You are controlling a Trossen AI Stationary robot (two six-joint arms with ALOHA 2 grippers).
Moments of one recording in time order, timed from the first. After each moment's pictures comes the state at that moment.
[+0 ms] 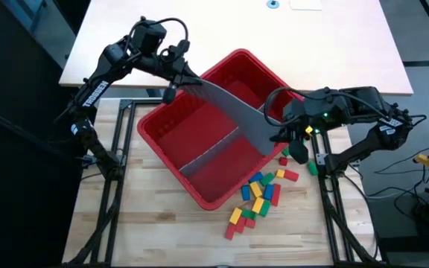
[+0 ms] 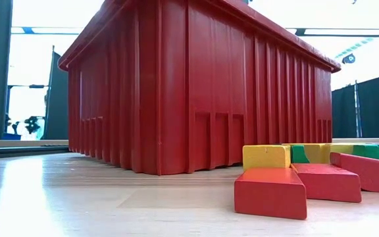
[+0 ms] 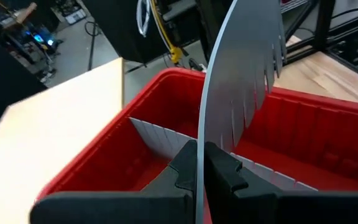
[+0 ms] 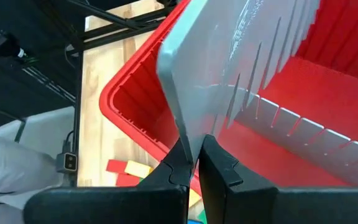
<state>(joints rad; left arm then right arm) 0.65 1.66 2.17 -1.06 0.64 0.72 0.08 1.34 1.97 -1.33 -0.02 0.30</state>
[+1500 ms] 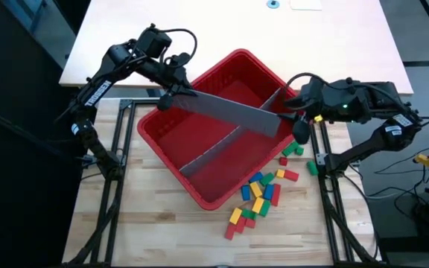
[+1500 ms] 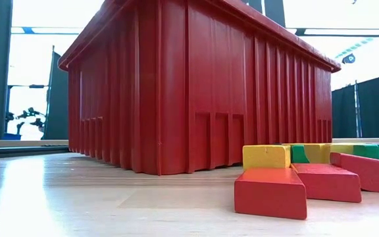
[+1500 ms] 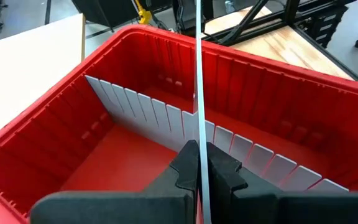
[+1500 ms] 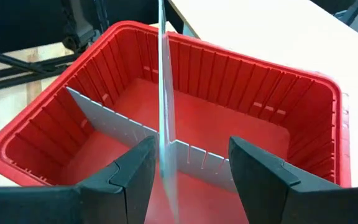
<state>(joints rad) 0.65 1.66 2.13 -1.25 0.67 0.78 0.03 1.28 1.99 -1.32 0.37 0.20</state>
